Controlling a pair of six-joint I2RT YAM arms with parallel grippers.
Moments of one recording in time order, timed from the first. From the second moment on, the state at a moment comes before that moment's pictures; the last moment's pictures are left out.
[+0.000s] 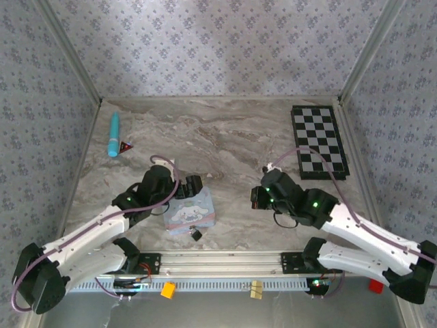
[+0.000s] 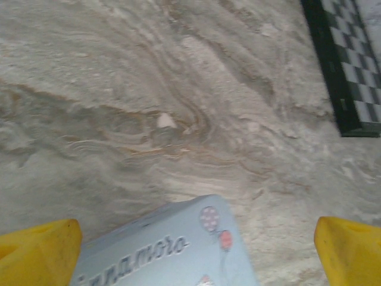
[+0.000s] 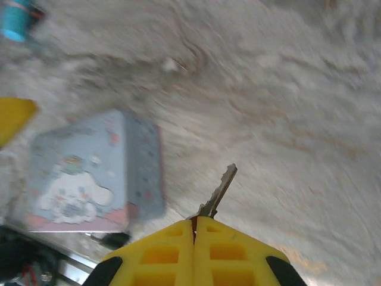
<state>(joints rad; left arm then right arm) -0.72 0.93 0.57 -0.24 0.01 -0.74 0.93 0.87 0.83 -0.72 0.13 0.83</state>
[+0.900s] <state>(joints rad) -0.74 0.99 0.81 -0.19 0.22 -0.82 1.06 1.01 0.63 0.13 0.15 0.00</state>
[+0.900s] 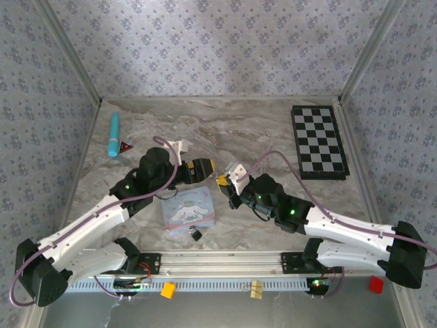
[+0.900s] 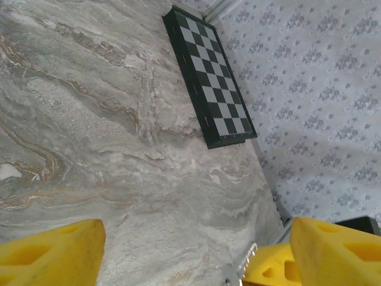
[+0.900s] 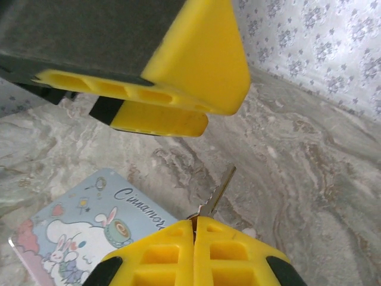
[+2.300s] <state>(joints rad) -0.80 1.12 0.90 -0.36 0.16 -0.75 1.14 1.15 0.68 0.17 0.30 -0.10</state>
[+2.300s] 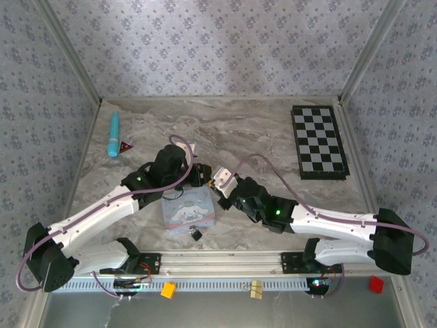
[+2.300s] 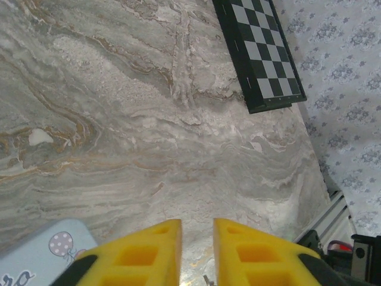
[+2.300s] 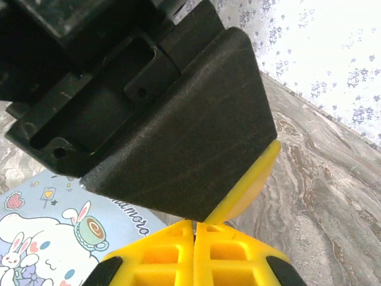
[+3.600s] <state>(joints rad) -0.75 1.10 0.82 0.23 0.27 -0.57 0.75 0.94 0.42 0.71 -0.17 0.84</state>
